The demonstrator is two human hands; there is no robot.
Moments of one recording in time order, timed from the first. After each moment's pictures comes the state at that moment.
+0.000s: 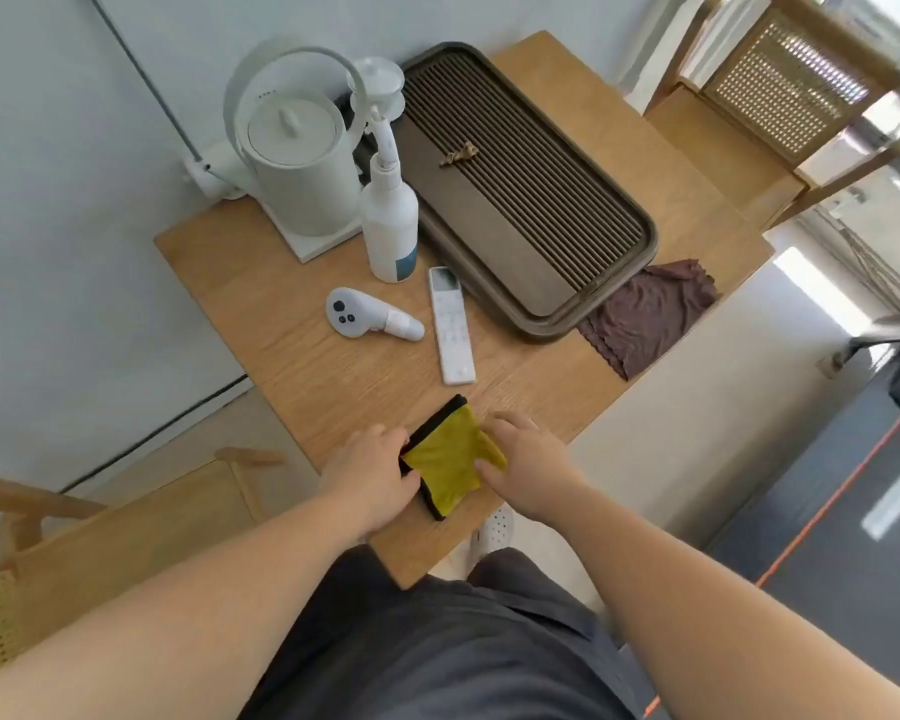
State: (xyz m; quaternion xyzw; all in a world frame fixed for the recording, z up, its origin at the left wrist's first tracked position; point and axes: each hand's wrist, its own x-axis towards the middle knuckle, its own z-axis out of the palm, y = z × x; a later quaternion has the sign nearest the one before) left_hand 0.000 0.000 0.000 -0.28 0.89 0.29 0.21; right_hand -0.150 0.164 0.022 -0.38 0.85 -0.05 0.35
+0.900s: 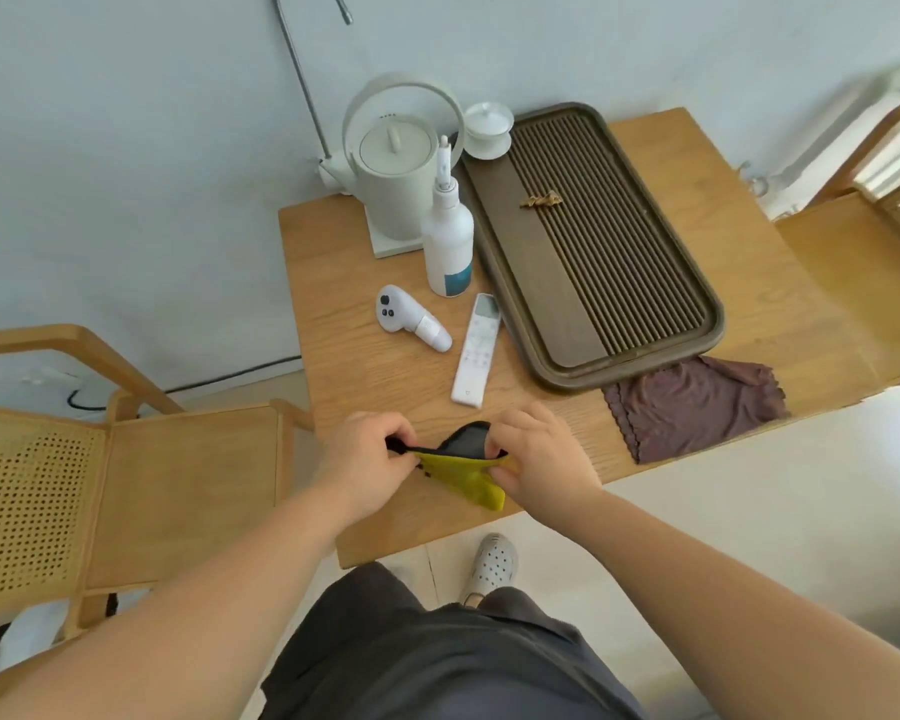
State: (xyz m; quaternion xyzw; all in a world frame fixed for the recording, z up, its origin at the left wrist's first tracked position) left_hand -0.026 0.063 0.059 -0.50 0.78 0.38 0.00; right_hand -0.234 0.179 0.033 -0.65 0.71 -0.17 0.21
